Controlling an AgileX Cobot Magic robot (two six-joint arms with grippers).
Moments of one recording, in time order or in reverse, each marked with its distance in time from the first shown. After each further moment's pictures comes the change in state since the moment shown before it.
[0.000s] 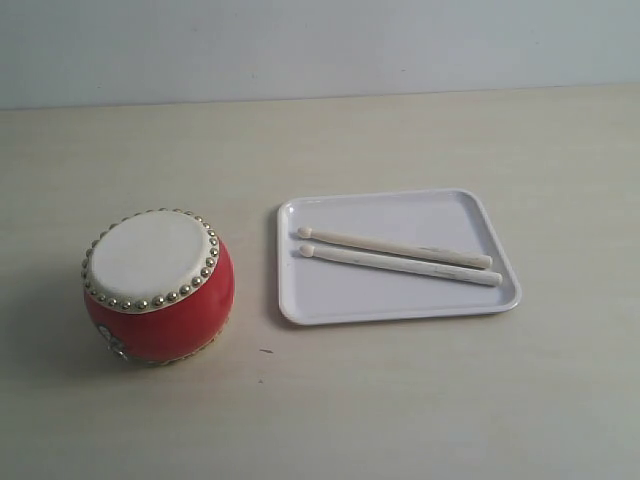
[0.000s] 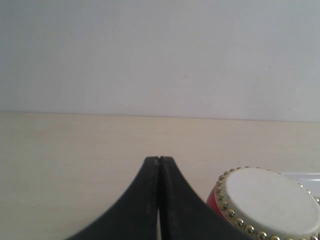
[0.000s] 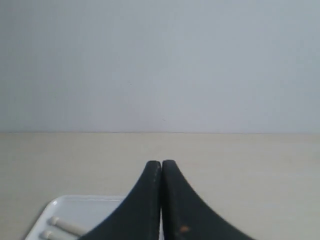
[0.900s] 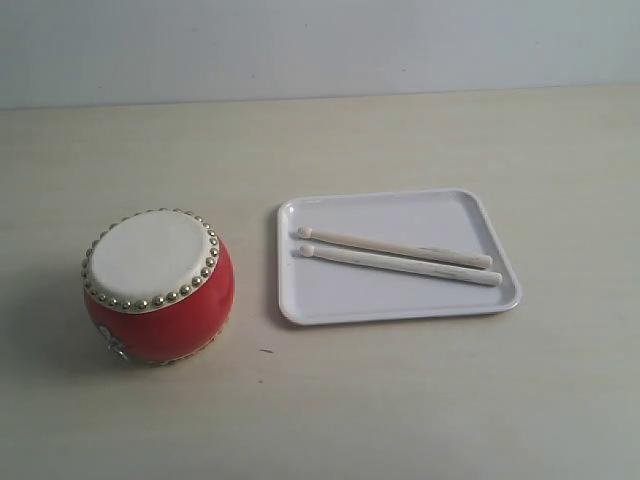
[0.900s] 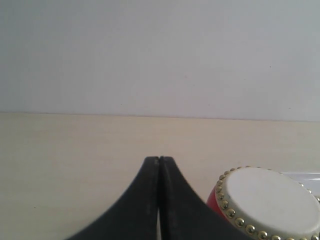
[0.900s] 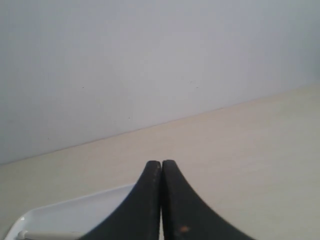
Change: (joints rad) left arm 0.000 0.000 0.000 0.004 0.000 0.002; right arm -0.146 -0.326 0.402 0.178 -0.166 -0.012
